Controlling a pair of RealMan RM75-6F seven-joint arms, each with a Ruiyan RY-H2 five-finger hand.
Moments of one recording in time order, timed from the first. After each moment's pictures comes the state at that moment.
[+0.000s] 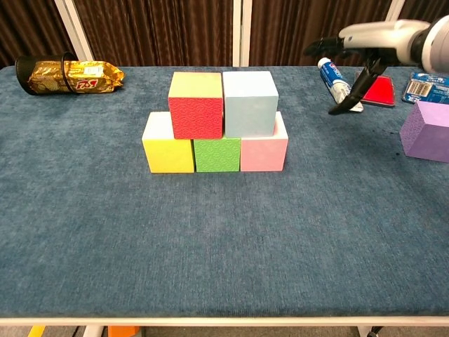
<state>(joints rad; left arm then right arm) -0.23 -1.32 -0.12 -1.45 1.34 1.31 -0.07 0.96 -1.30 0.10 -1.52 -0.86 0.76 -0.12</state>
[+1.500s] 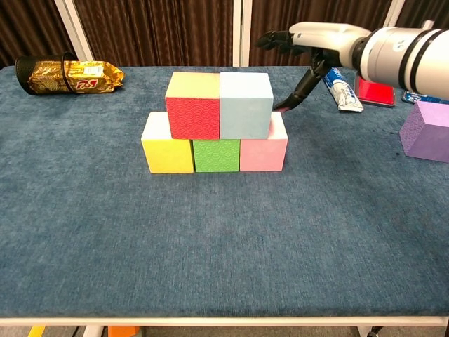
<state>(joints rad) -0.23 -1.31 -0.12 -1.44 1.34 1.31 -0.10 0.94 -1.47 0.24 -1.47 -0.92 0.81 -0.14</state>
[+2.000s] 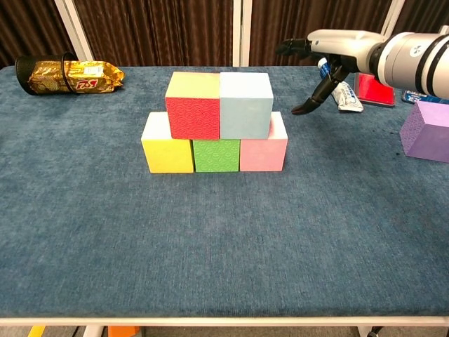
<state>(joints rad) -0.23 -1.32 -0.12 -1.44 1.33 1.30 -0.09 0.92 -1.46 0.21 -1.44 -0.88 0.79 -0.18</state>
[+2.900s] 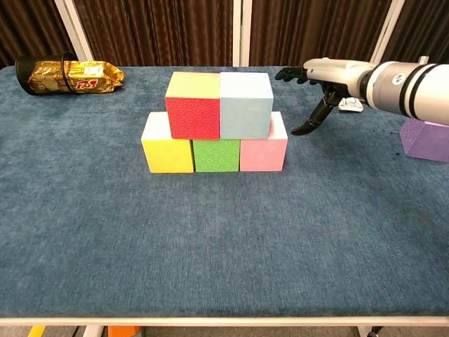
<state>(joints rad) -0.24 -1.34 -0.12 -1.41 1.33 1.29 -0.09 0.93 -1.55 0.20 -1.32 -0.85 0.74 -0.20</state>
